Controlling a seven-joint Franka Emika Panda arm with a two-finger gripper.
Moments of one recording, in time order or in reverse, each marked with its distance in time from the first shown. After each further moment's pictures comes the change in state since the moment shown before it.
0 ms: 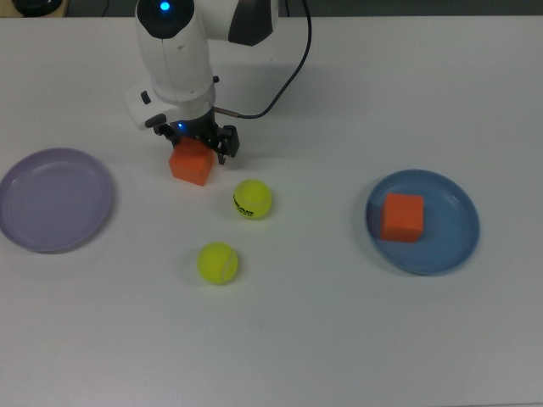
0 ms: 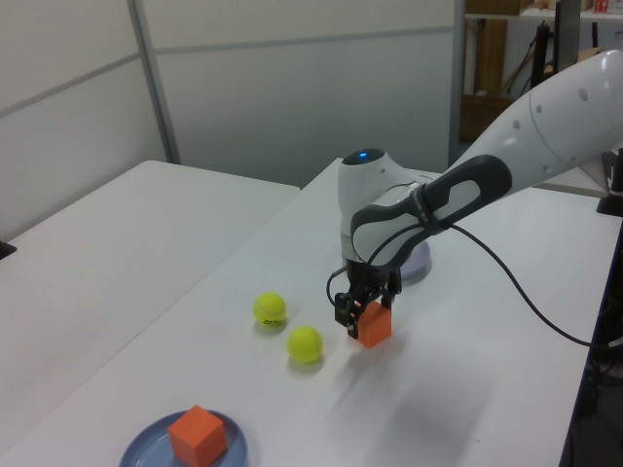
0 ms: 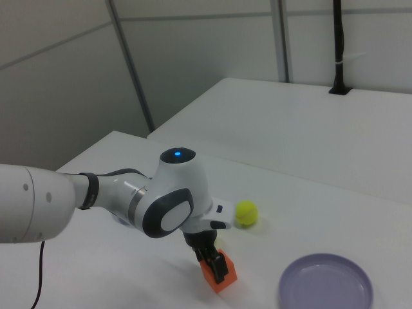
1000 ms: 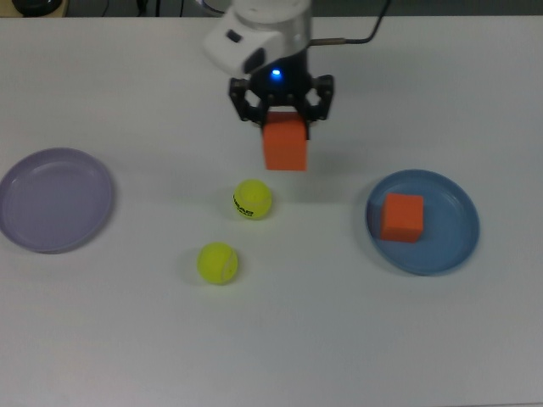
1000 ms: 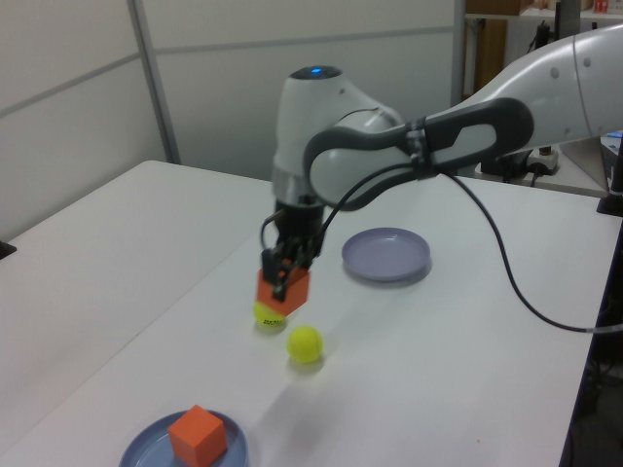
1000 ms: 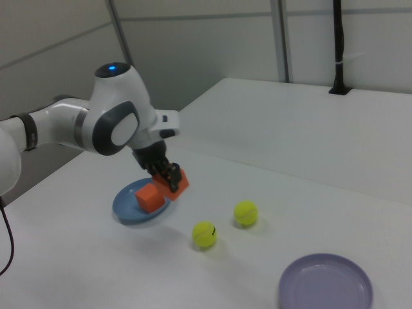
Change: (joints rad) arm 0.015 -0.065 0.221 0.316 0.020 -0.186 -0.042
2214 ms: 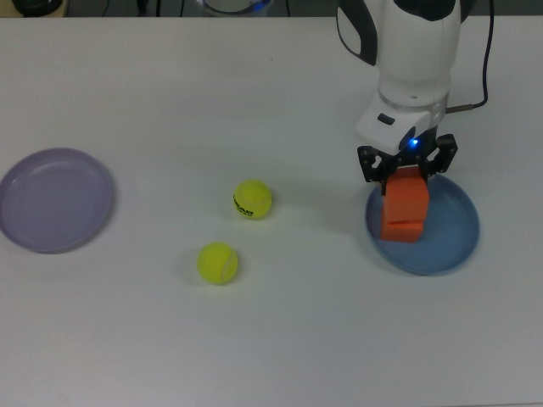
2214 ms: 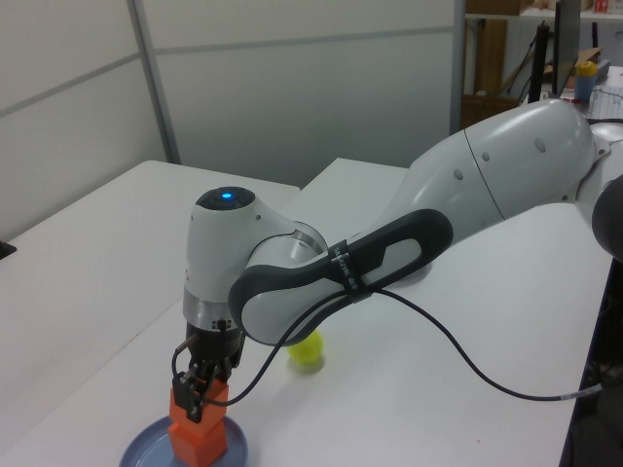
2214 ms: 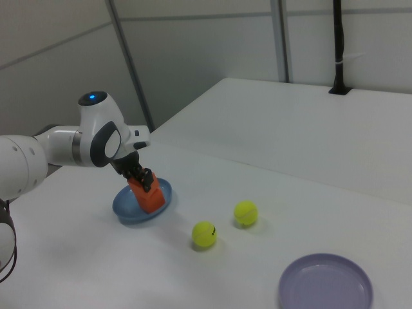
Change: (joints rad) arm 0.184 0.312 0.069 0.184 -0.062 0.183 0.151
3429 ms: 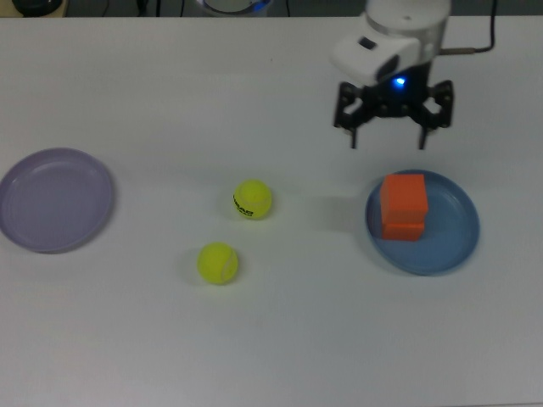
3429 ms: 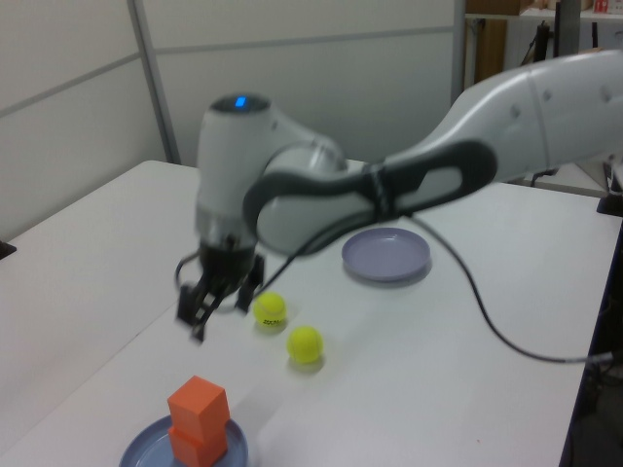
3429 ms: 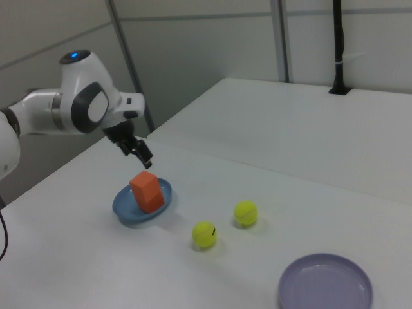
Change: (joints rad) arm -0.072 -0.173 -0.005 0.046 -0.034 -0.224 0.140
